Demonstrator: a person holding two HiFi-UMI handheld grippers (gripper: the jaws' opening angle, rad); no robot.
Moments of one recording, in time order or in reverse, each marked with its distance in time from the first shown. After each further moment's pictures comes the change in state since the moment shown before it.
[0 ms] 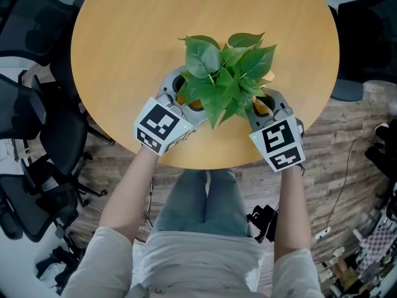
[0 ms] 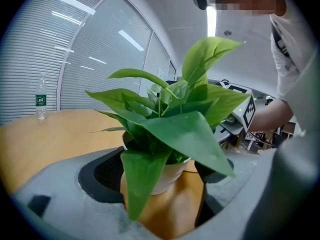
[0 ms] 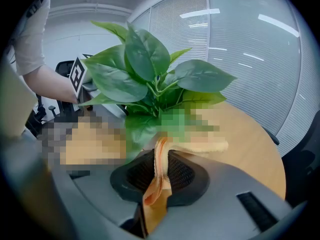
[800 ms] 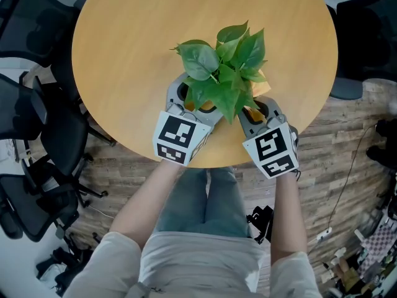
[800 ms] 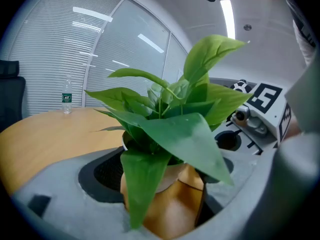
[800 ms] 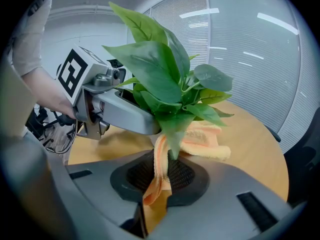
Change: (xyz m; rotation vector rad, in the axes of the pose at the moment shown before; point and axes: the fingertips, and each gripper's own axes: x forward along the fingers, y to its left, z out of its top) left arm 0.005 0.000 0.000 -0.118 -0.009 0.265; right arm -0.006 0.022 -0.003 0.015 -0.001 0.019
